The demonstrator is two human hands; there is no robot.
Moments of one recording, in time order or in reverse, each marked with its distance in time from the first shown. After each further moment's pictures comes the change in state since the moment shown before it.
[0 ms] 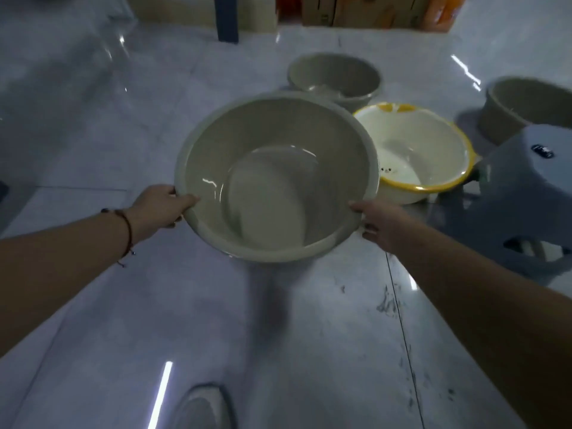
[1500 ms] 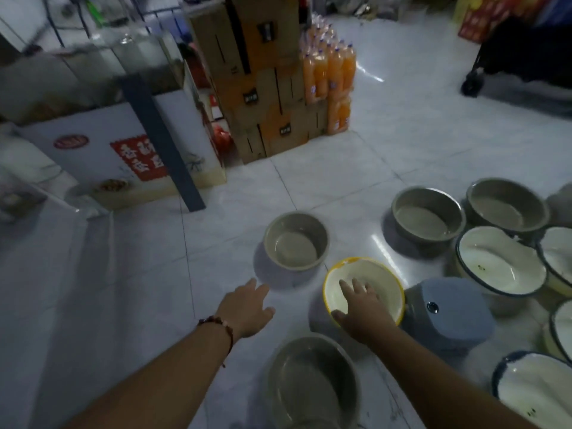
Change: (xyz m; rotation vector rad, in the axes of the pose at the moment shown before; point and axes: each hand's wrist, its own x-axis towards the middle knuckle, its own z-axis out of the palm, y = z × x) left_hand 0.015 0.665 -0.283 1.112 -0.583 0.550; right_hand -0.192 -0.594 -0.029 -1.063 0.089 -0.102
